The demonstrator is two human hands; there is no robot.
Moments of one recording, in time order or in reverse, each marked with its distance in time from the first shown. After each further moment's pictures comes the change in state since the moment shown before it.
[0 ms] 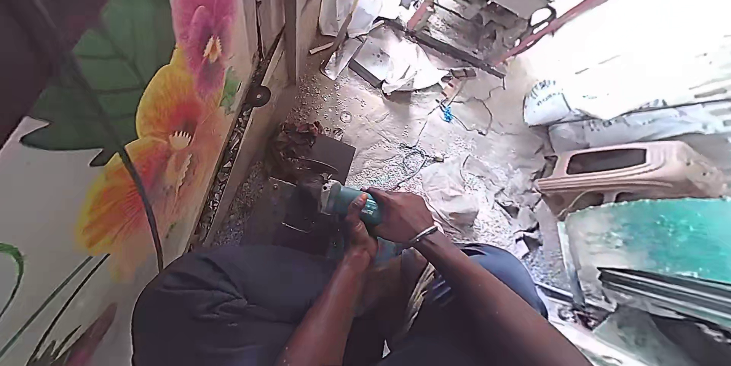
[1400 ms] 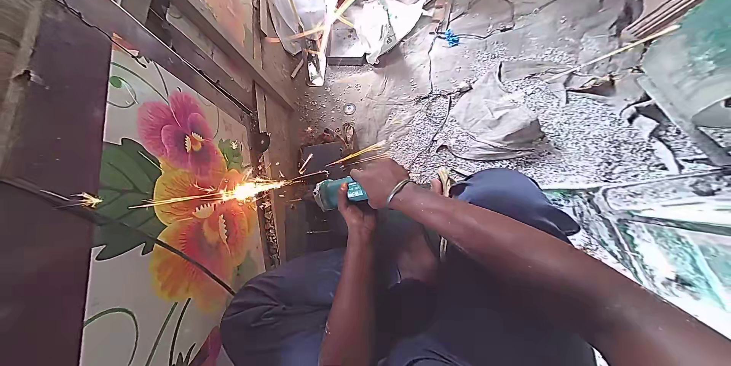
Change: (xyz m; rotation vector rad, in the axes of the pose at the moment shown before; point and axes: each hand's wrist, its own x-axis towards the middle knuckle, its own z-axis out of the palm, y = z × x) left_hand 0.017 0.003 -0.022 0.060 -0.223 0.015; right_hand 0.000 -0.001 -0.003 0.181 -0.022 -0.081
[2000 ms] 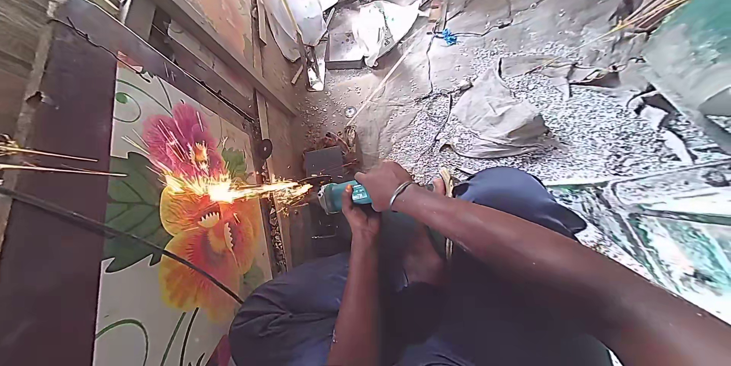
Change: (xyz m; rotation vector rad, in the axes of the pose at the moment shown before) left_hand 0.004 0.001 -0.003 0.060 -0.034 -0.045; right_hand 0.001 0.002 0.001 0.028 -0.016 0.040
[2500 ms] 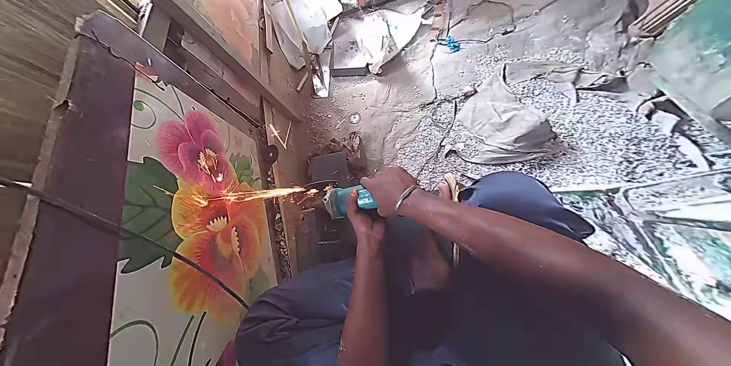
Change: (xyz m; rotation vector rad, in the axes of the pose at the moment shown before) left_hand 0.000 0.004 0.001 -0.011 0.032 -0.041; right_hand -0.001 -0.002 -0.002 -0.019 -0.004 0.016
